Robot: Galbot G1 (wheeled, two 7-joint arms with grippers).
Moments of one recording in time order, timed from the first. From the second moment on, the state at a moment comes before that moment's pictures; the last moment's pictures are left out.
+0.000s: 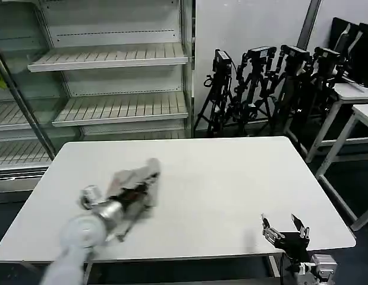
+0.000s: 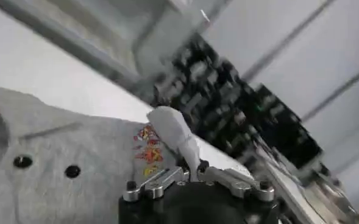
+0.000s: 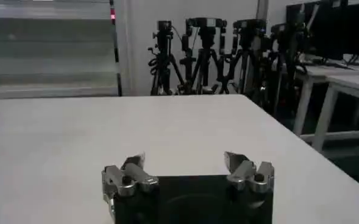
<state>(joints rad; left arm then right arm) 0.98 -1.22 -0.27 -1.90 -1.27 0.58 -0.25 -1.71 1.21 0.64 2.33 0.40 -0.40 0.22</state>
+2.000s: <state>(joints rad) 1.55 -1.34 -0.44 -2.24 -0.09 0.05 -0.05 -1.67 1.24 0.56 2.35 0.17 -0.16 0.25</state>
